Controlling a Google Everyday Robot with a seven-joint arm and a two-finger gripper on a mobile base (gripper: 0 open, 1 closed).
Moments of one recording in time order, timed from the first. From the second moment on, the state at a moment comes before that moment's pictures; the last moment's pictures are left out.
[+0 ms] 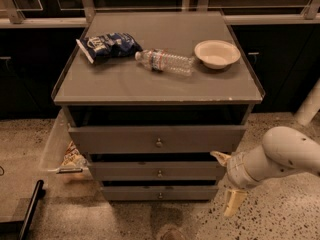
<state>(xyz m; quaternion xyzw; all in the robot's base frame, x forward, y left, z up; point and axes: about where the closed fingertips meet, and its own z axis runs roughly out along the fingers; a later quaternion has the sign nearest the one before) 0.438 -0.194 0.596 -0.68 0.69 0.13 0.22</state>
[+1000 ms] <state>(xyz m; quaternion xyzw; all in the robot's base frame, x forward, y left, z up) 0.446 -0.200 0.506 -0.67 0.69 0.15 0.21</state>
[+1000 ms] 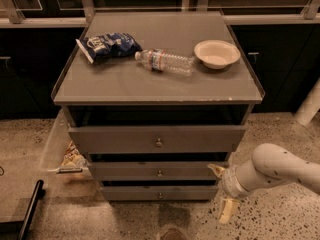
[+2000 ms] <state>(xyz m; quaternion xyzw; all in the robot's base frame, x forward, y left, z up) 0.473 -0.199 0.392 -0.66 0.70 0.15 0.25</state>
